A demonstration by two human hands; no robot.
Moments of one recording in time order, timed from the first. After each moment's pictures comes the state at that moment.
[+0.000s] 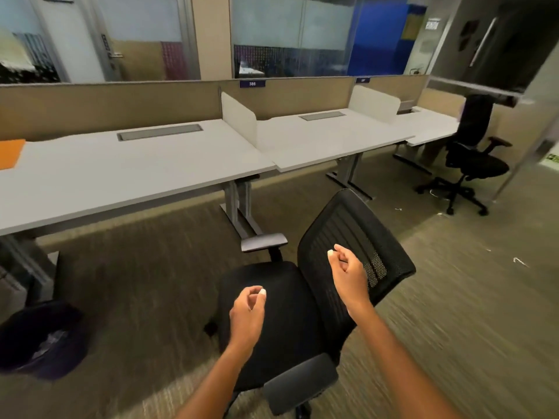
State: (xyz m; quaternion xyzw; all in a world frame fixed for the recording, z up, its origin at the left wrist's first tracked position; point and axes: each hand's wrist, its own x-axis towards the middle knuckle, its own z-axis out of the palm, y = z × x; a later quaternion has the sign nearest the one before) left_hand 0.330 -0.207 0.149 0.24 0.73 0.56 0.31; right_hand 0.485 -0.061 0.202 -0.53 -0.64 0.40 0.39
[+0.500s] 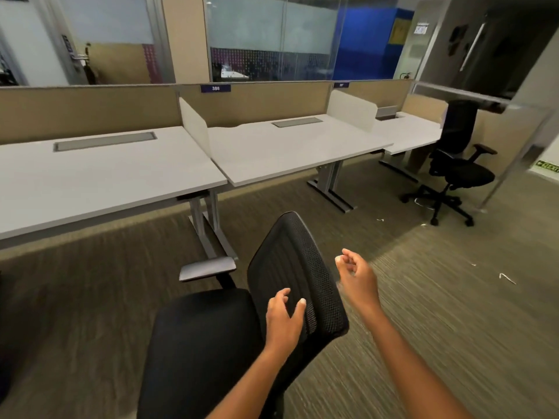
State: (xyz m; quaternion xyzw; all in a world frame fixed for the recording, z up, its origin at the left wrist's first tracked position) left_hand 0.522 0.060 0.151 0.33 0.73 0.49 0.34; right_hand 0.644 0.182 0.206 -0.54 -0.67 0.35 0.38
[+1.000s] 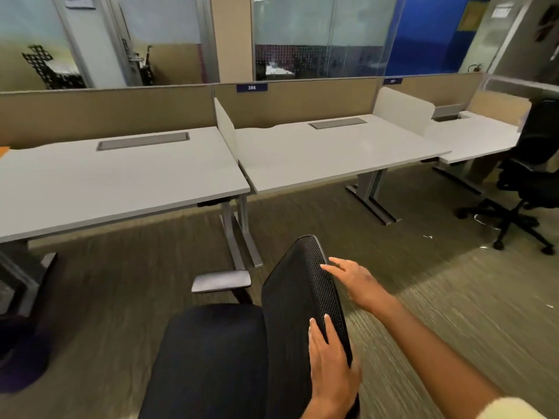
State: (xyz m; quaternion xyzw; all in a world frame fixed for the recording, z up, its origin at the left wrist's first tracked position) left_hand 0.601 0.188 0.128 0.40 0.82 0.30 0.27; right_hand 0.605 0.381 0.171 -0.26 -0.96 0.01 -0.05
